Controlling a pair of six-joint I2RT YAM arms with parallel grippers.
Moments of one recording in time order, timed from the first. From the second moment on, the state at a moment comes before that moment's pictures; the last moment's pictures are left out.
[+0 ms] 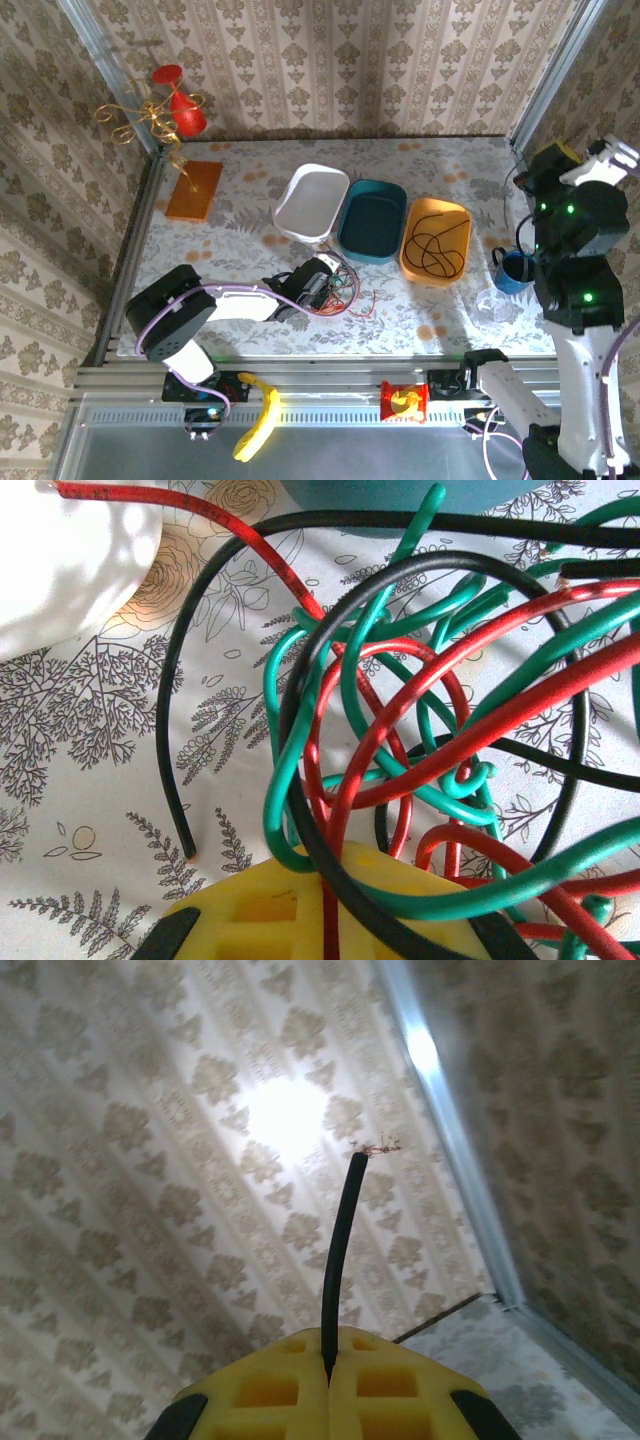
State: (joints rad) left arm -1.00 1.61 0.65 0.09 -0.31 -0.16; right arm 0.02 0.87 1.41 -0.50 0.33 0.41
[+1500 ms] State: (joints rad) left arm -1.01 1.63 0.66 0.10 -0.32 -0.17; right arm 0.02 1.07 1.62 -0.48 0.09 0.26
